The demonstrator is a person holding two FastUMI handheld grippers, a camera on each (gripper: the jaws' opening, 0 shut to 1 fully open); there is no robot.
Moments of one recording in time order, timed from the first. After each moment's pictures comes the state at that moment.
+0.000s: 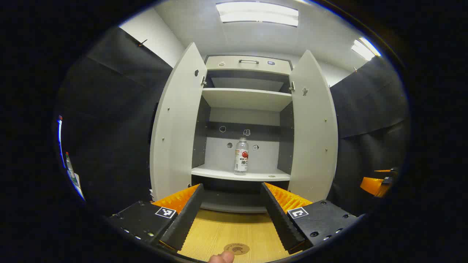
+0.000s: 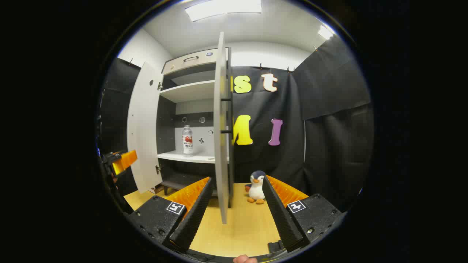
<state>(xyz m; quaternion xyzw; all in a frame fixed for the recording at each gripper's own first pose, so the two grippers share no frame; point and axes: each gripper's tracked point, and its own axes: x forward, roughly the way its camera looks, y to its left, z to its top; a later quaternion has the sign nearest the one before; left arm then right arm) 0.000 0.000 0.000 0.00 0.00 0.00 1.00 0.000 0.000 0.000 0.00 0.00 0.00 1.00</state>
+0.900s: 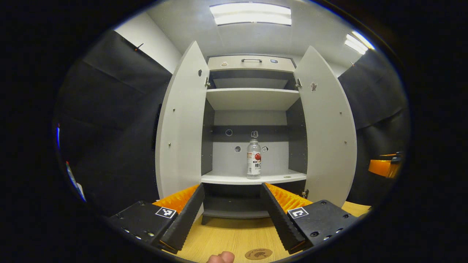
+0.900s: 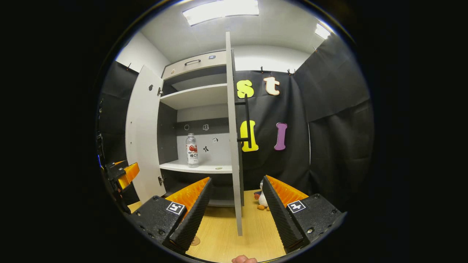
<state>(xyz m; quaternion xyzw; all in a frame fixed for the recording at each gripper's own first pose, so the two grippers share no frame) 0.035 0.043 -0.004 0.02 -0.03 -0.01 1.00 0.035 0.041 0.009 0.01 -0.03 0.00 1.00</state>
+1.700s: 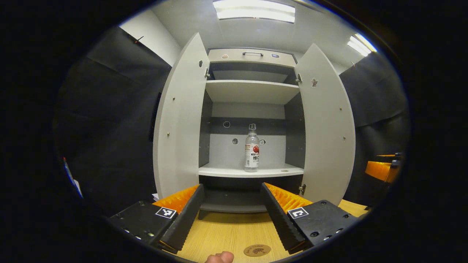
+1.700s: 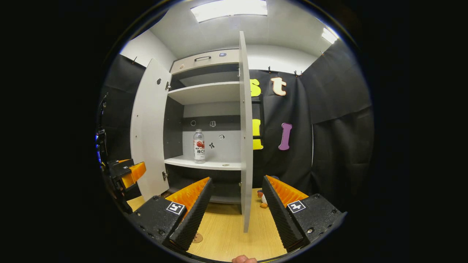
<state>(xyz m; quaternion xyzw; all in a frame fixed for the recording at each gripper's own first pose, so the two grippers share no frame) 0.041 0.045 -0.022 0.01 0.01 -0.03 1.00 0.022 0.067 0.001 -0.01 -0.02 0.01 1.00</state>
